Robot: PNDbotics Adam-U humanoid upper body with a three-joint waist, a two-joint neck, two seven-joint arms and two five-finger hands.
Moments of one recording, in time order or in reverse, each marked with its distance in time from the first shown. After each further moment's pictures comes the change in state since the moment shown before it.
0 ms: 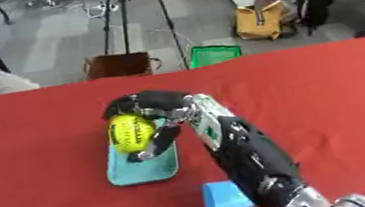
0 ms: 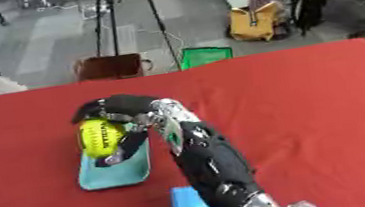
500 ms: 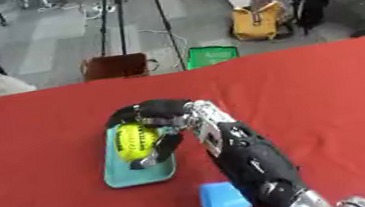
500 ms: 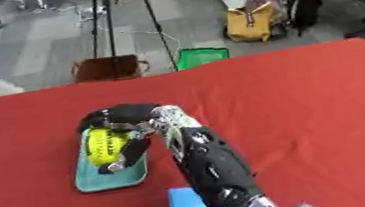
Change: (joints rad) left arm 0.000 0.000 0.000 0.000 -0.001 0.000 0.000; right arm 0.002 -0.005 -0.011 0.007 0.006 -0.006 -0.006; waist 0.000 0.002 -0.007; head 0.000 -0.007
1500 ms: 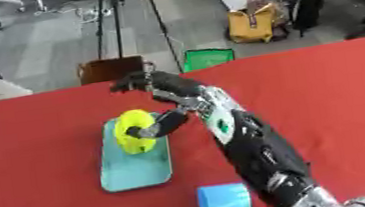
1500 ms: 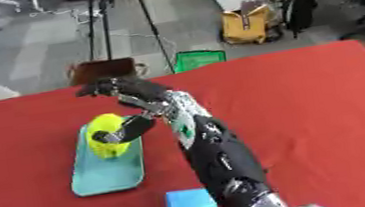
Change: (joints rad) left arm 0.010 0.001 0.001 0.000 0.000 0.002 0.004; right arm -0.013 -0.065 -0.026 -0.157 -0.294 -0.004 -0.136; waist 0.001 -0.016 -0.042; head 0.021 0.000
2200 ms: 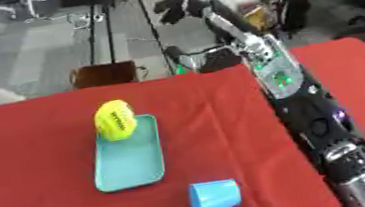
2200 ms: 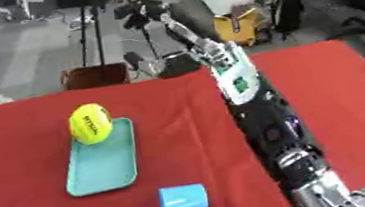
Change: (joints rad) left arm 0.061 0.018 0.020 0.000 -0.029 -0.002 0.022; right arm 0.112 -0.186 0.115 -0.272 -0.659 0.141 0.275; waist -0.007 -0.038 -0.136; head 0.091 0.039
